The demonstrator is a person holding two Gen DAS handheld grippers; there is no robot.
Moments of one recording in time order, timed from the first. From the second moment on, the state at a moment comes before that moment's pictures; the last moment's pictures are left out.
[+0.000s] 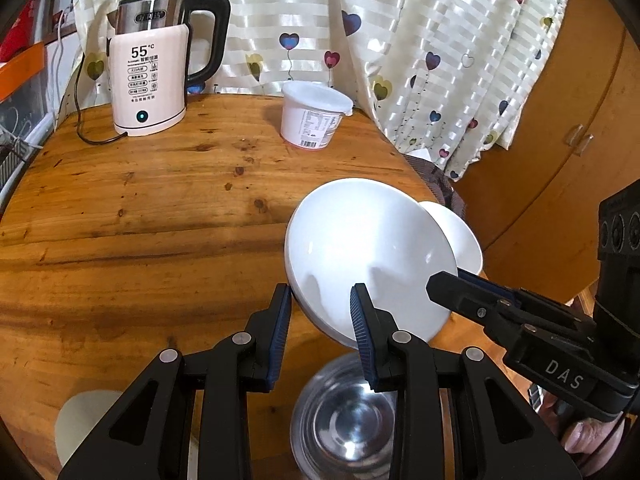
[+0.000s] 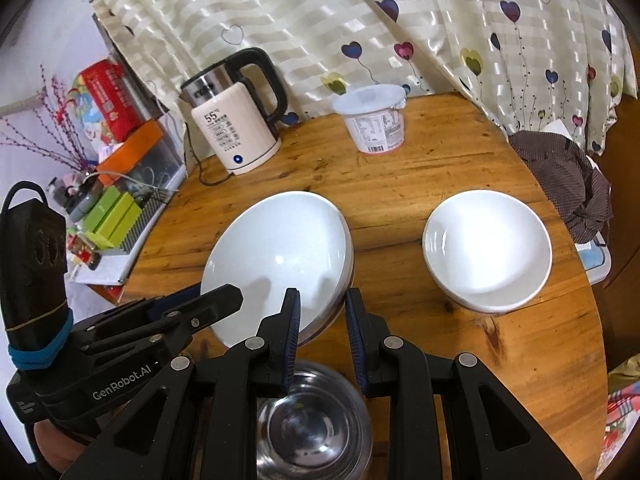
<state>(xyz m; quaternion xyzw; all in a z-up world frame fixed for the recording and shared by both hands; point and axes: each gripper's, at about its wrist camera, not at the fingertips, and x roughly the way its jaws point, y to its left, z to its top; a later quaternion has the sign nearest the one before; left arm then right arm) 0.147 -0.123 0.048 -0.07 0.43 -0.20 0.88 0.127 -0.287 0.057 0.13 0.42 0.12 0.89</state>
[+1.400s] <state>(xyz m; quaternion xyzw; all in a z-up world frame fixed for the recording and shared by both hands) 0.068 -0.120 0.021 -0.05 0.47 -0.20 0.86 0.045 -0.276 0.036 0.14 0.46 0.12 0.87</state>
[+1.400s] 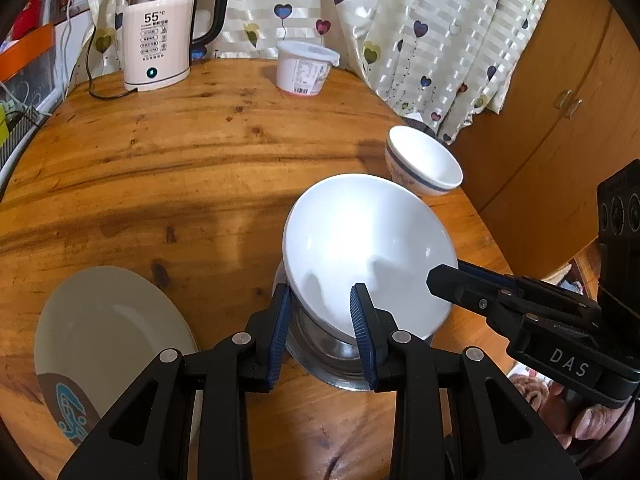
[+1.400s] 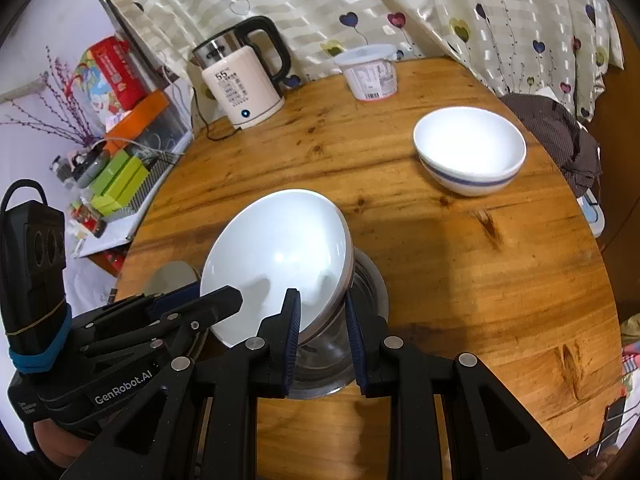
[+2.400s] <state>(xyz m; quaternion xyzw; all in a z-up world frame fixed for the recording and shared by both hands) 0.064 -0.124 0.003 -0.05 0.49 -0.20 0.84 0.044 -0.280 0.015 0.14 0.49 0.11 0.85</state>
